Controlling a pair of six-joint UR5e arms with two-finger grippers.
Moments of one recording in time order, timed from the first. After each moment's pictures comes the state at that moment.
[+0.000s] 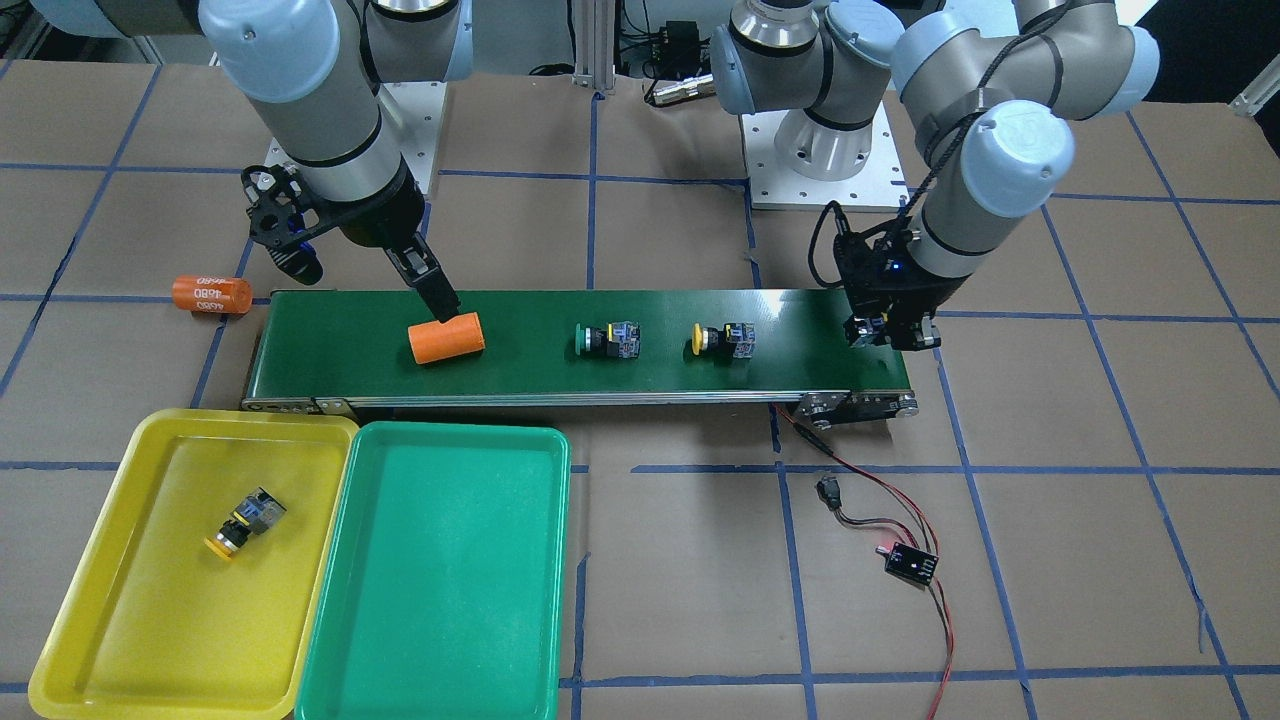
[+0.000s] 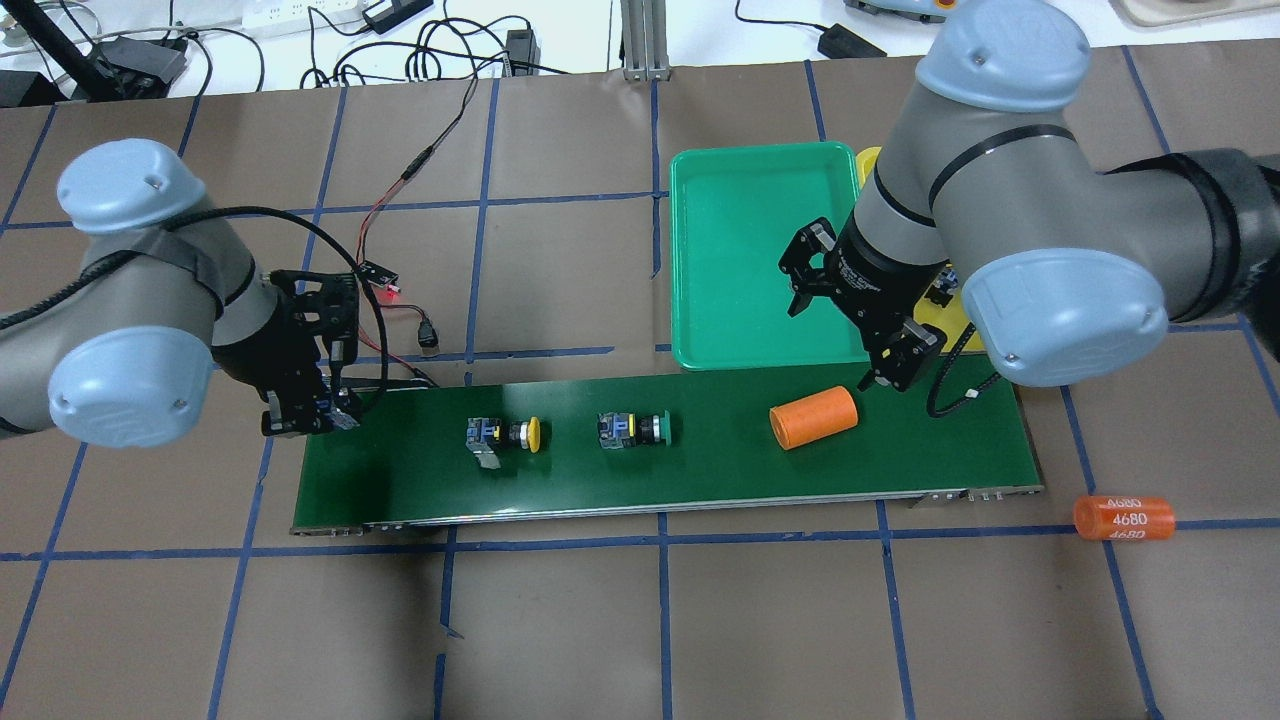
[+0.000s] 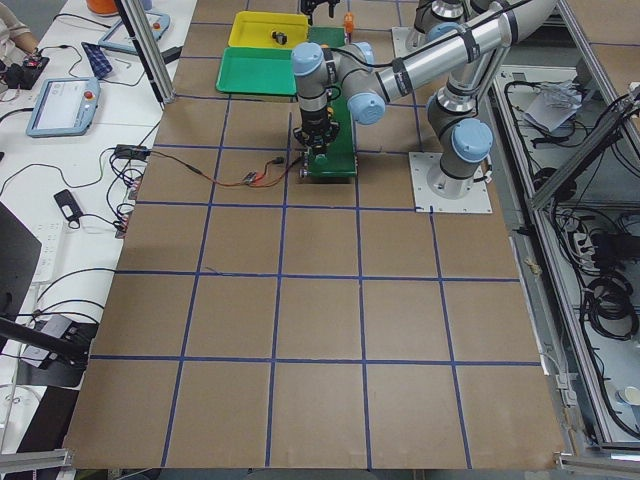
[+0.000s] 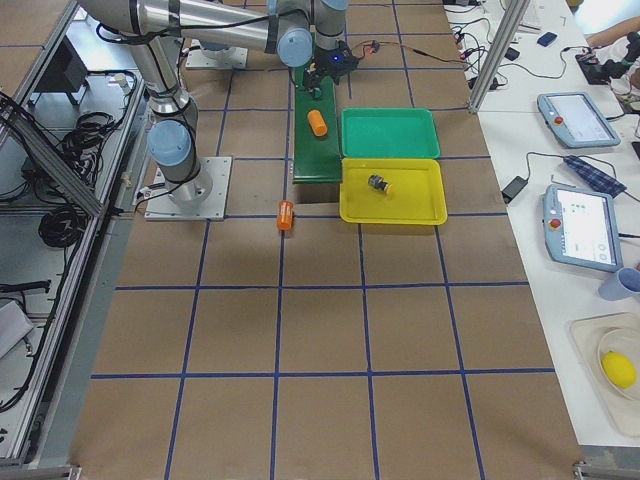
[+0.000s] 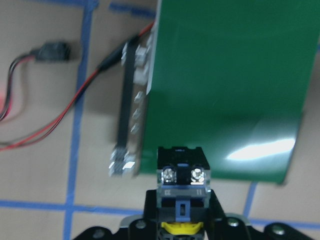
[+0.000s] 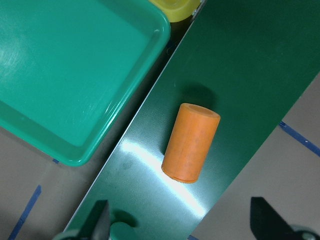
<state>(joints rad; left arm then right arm) -1.40 -1.57 -2.07 -1.20 1.64 1.55 1.68 -1.58 1.87 -1.82 -1.45 1.08</state>
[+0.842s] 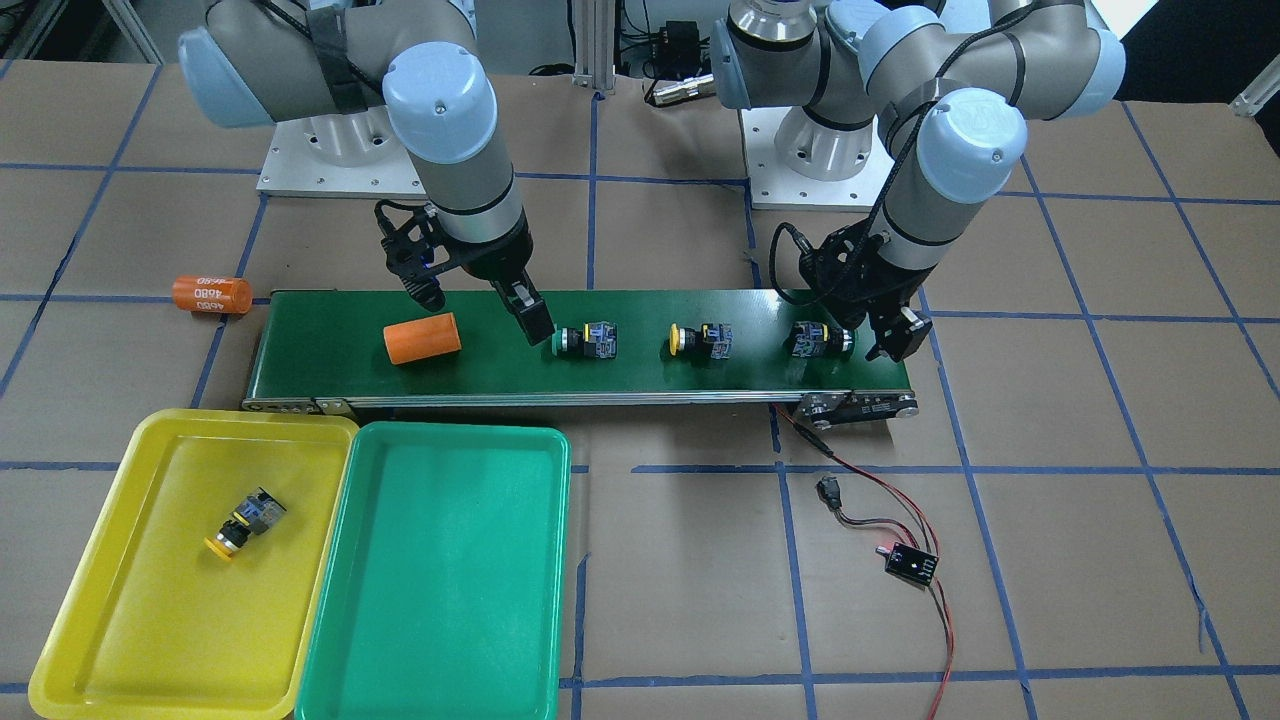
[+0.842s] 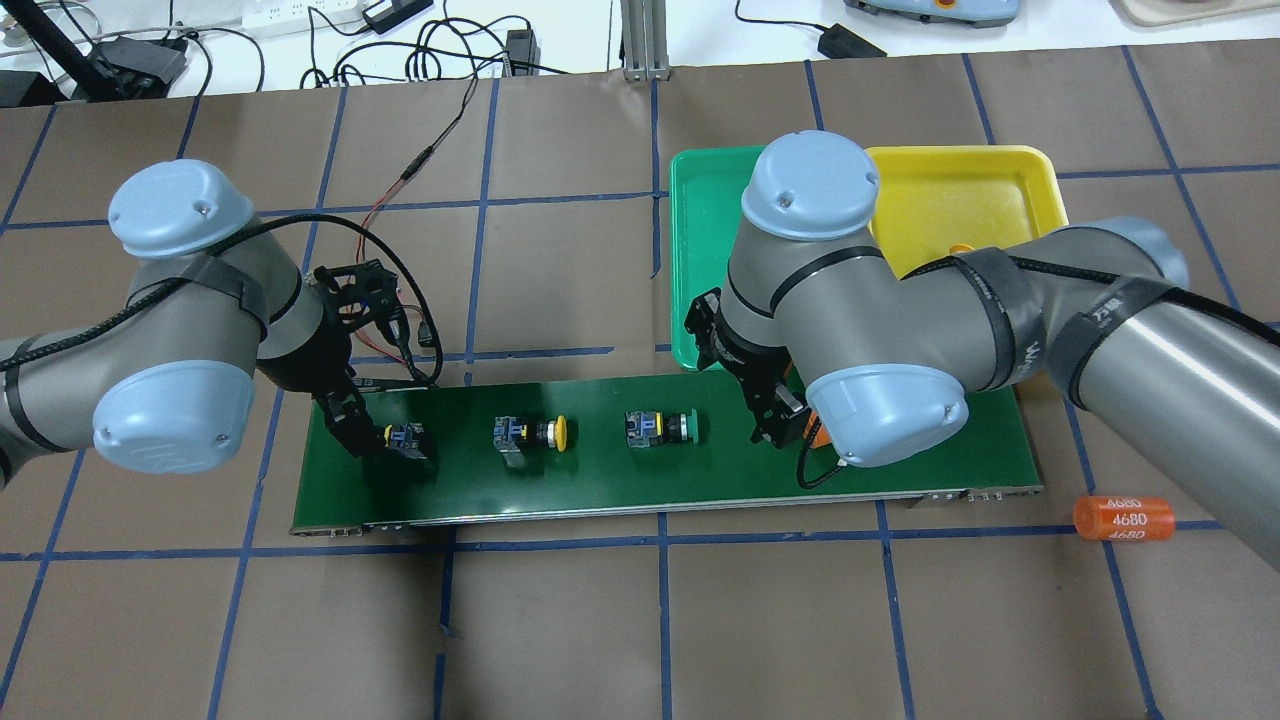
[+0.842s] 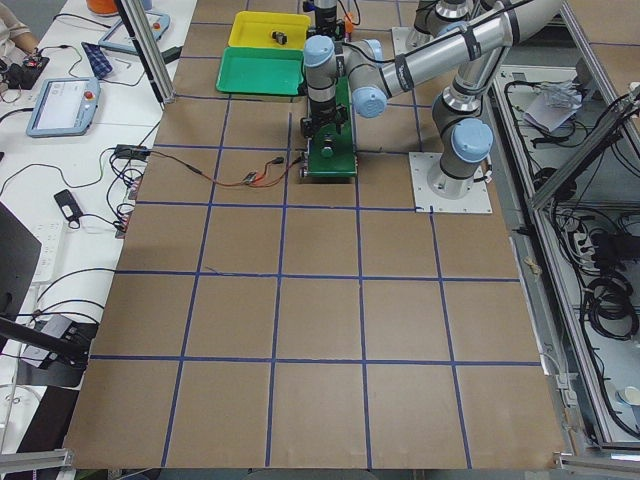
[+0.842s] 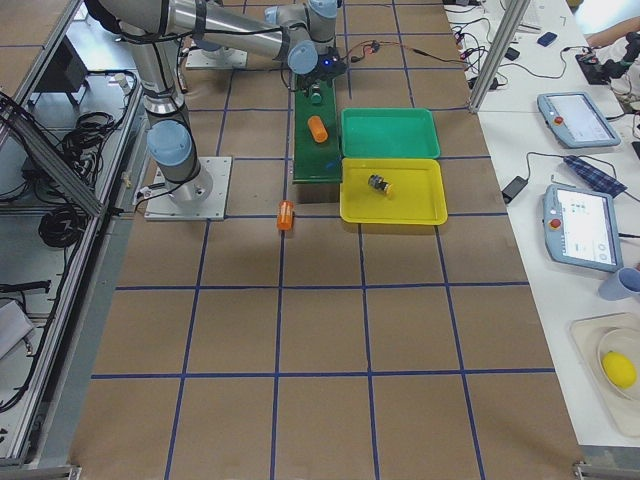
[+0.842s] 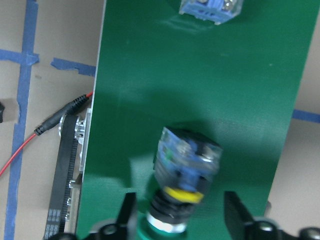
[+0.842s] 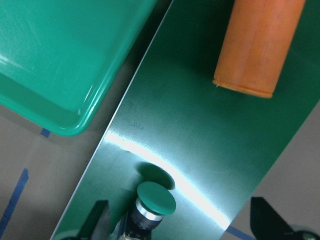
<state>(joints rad) -1.45 -1.54 -2.05 -1.18 1.57 1.08 1.88 -1.45 1.94 -2.03 -1.47 1.34</state>
